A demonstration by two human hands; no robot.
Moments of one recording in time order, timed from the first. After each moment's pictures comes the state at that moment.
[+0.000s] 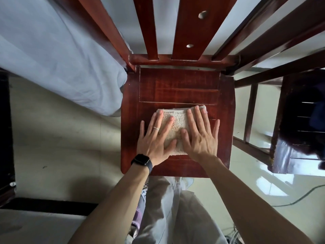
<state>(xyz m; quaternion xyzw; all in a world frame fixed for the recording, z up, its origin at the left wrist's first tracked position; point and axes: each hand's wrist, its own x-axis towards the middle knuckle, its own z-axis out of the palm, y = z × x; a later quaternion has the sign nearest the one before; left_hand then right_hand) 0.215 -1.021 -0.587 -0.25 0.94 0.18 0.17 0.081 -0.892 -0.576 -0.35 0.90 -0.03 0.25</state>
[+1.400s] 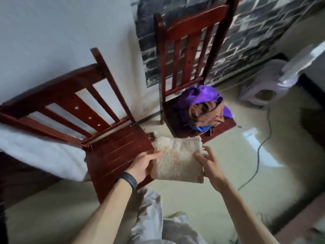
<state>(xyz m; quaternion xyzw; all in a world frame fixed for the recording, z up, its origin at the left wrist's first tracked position) 0.110 -0.853 -0.265 -0.36 0.51 0.73 0.29 0.086 -0.611 -0.248 0.23 0.70 -0.62 0.27</state>
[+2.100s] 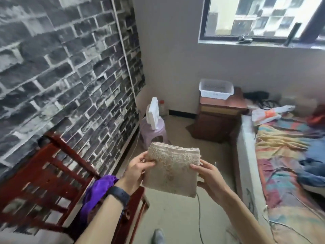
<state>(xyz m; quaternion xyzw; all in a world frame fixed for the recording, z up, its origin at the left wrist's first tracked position) -0.084 -0.412 -0.035 0.10 0.60 0.68 0.41 0.084 -0.219 -0.033 0.30 0.55 -0.78 -0.06</state>
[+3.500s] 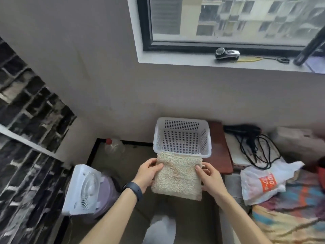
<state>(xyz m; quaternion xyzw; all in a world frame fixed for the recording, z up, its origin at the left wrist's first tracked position) -0.493 0.336 -0.147 0.02 0.69 0.52 0.50 -0.300 0.482 -0.153 0.49 0.60 -0.63 -0.09</state>
